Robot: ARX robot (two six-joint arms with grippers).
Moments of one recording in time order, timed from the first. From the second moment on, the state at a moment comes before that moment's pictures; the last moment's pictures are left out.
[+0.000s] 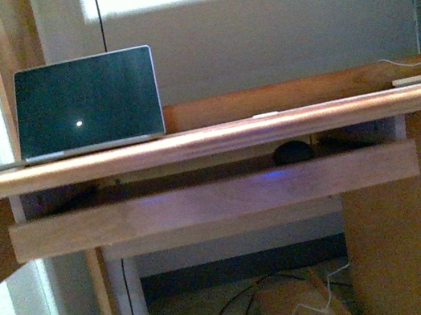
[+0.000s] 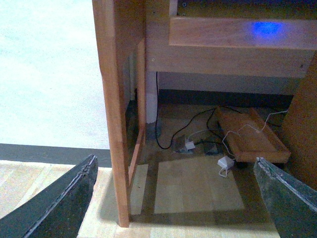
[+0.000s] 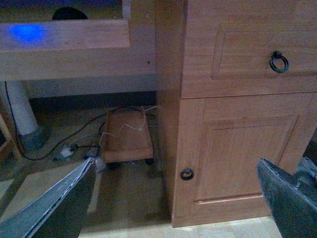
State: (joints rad) left arm 0.00 0.00 0.01 0.00 0.00 -0.01; right arm 0.00 0.00 0.02 0.00 0.00 0.00
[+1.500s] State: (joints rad) left arm 0.18 1.87 0.72 1.05 0.42 1.21; right arm 0.00 0.00 0.02 0.00 0.00 0.00
